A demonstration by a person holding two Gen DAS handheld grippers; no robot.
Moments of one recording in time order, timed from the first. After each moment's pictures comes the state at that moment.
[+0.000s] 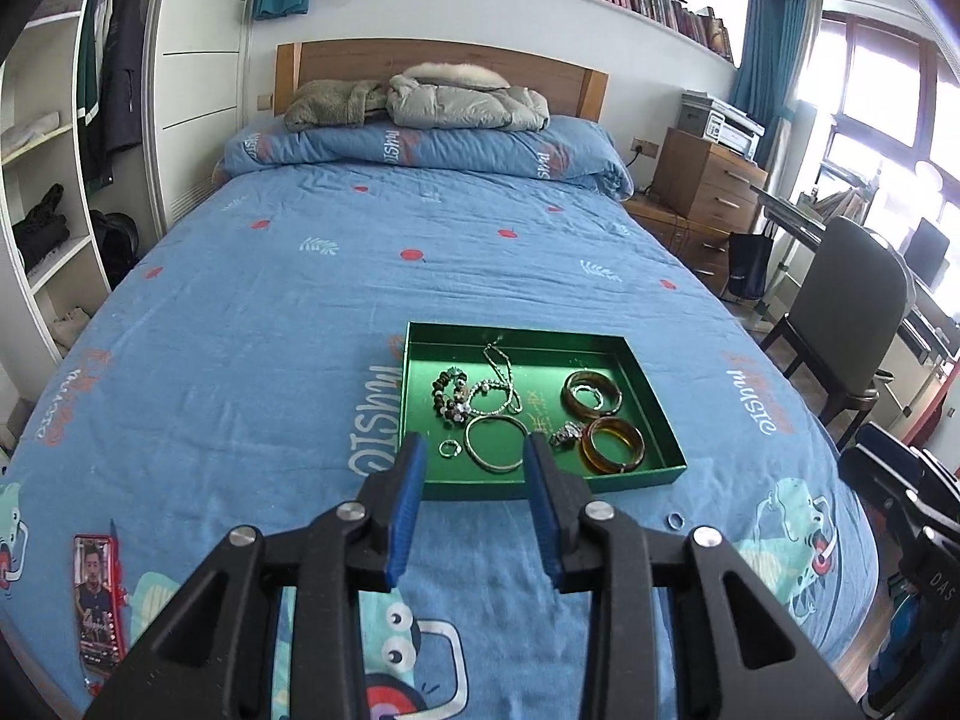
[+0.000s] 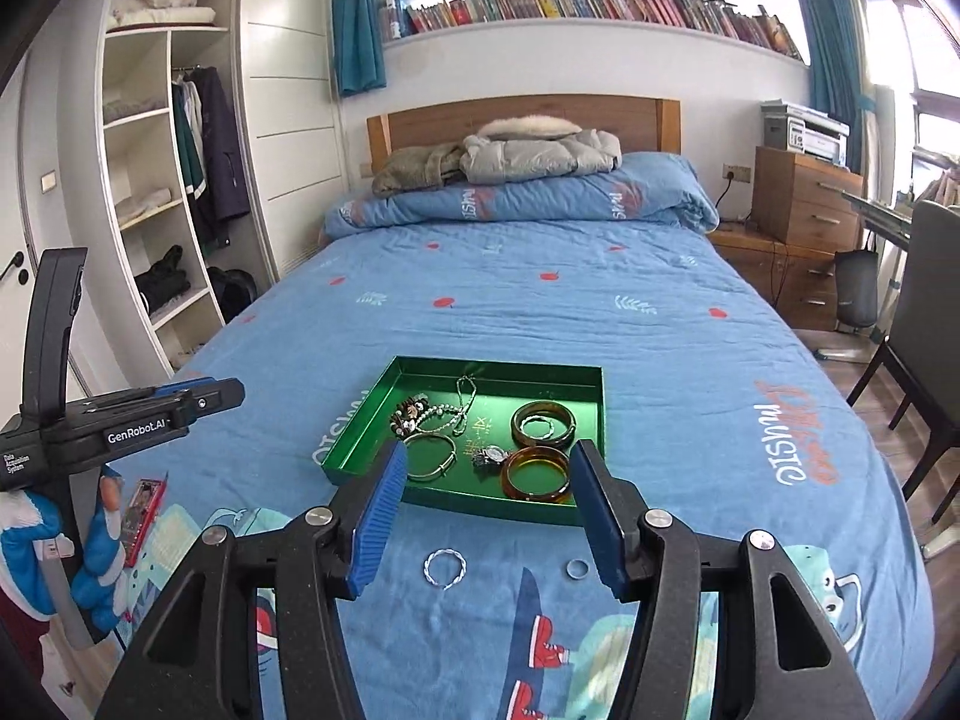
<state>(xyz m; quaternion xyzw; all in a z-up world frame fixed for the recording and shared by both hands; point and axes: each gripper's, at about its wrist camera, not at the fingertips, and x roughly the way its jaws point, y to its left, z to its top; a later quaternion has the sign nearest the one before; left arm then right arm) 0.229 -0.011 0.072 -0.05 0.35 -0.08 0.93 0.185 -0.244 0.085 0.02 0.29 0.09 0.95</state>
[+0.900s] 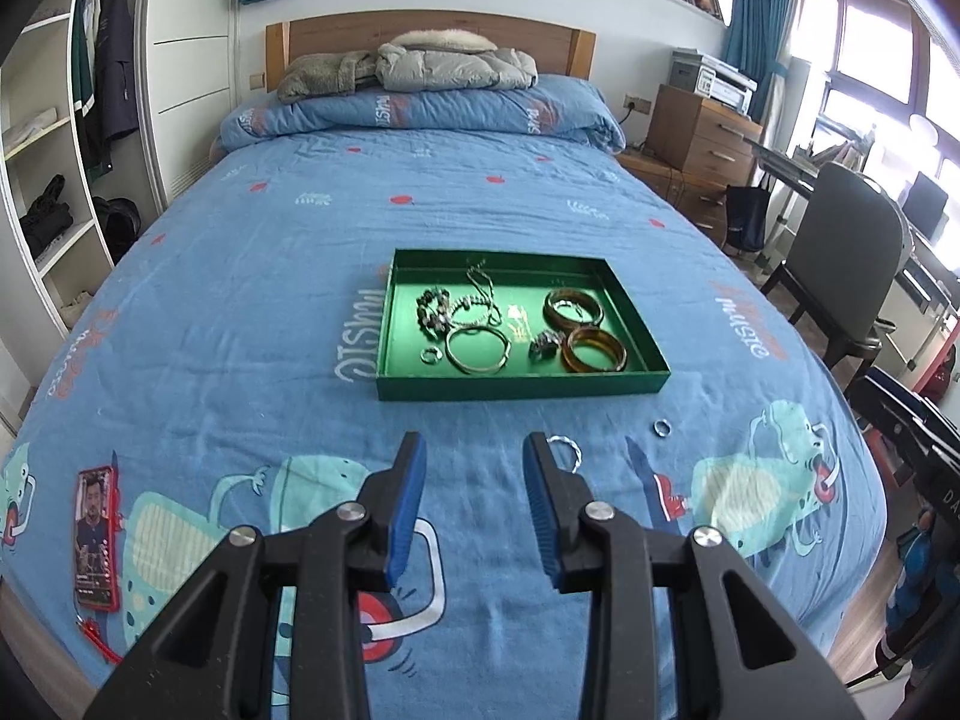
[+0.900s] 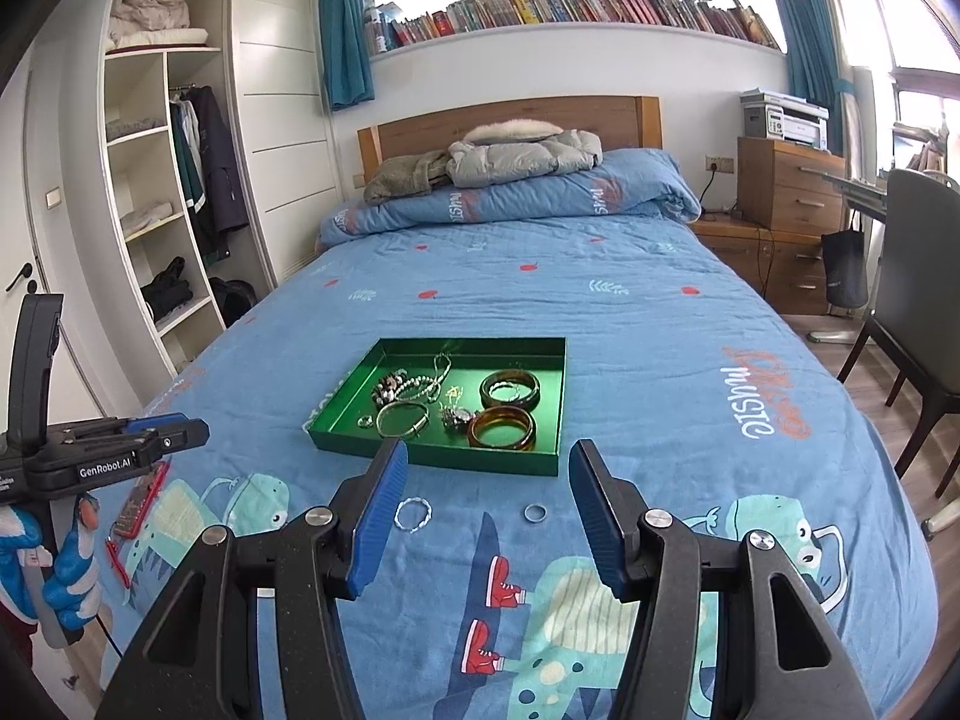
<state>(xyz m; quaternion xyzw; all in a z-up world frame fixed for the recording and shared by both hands) 0.172 -0.041 0.036 -0.02 0.39 -0.08 0.92 0.140 -0.297 0.058 0.04 0.29 0.09 0.95</state>
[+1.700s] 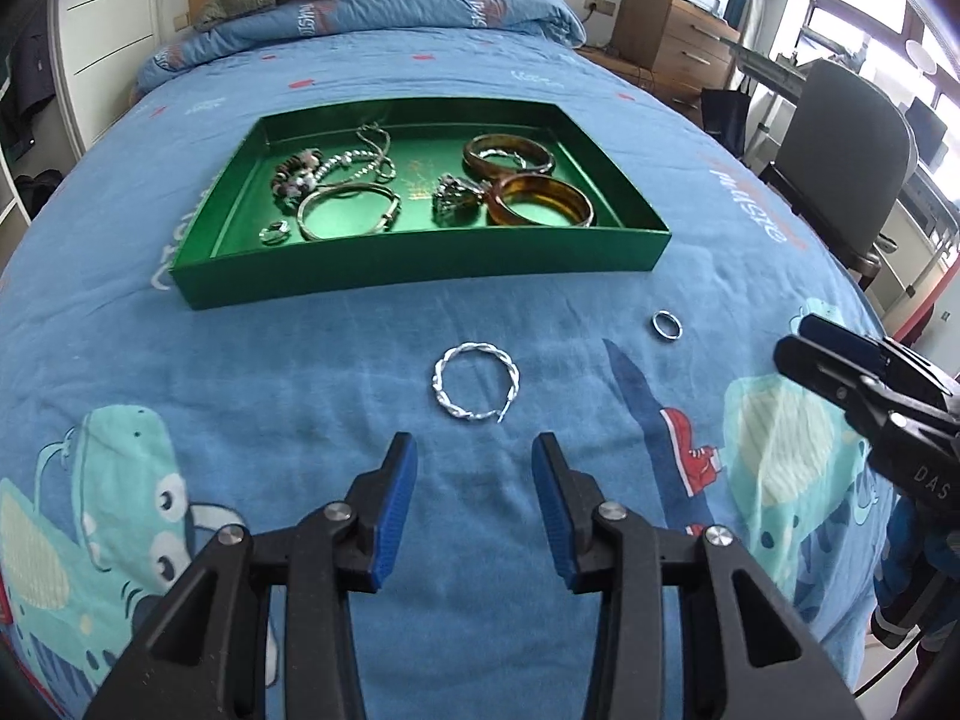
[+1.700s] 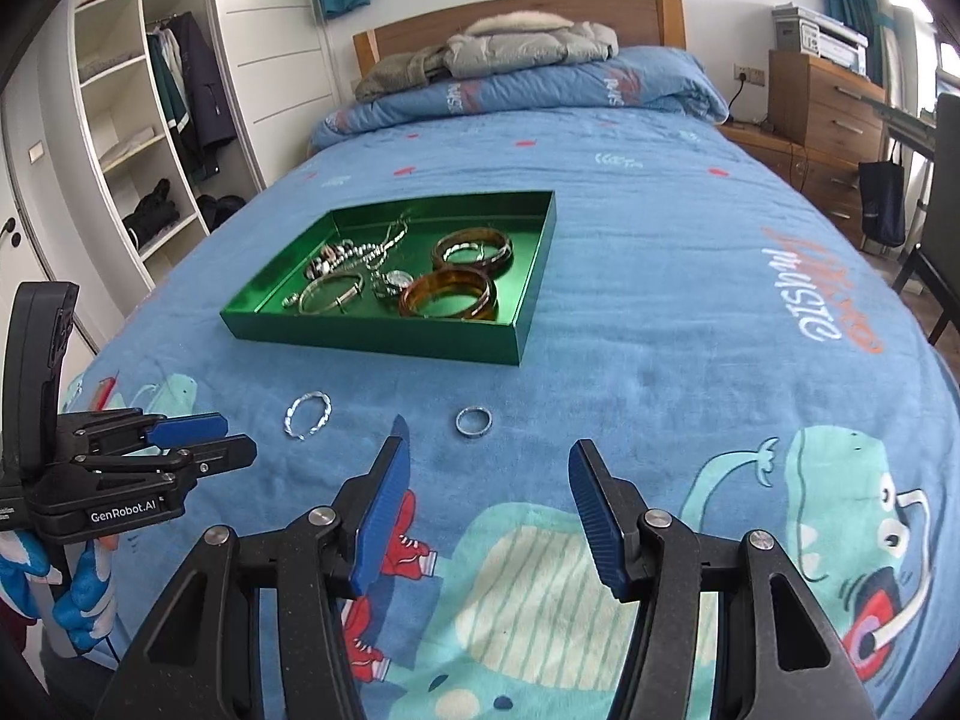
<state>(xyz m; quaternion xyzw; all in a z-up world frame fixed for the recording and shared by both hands) 0.235 -0.132 -0.100 0.01 0.47 -0.13 0.87 0.214 -0.326 -0.073 0.03 0.40 0.12 0.91</state>
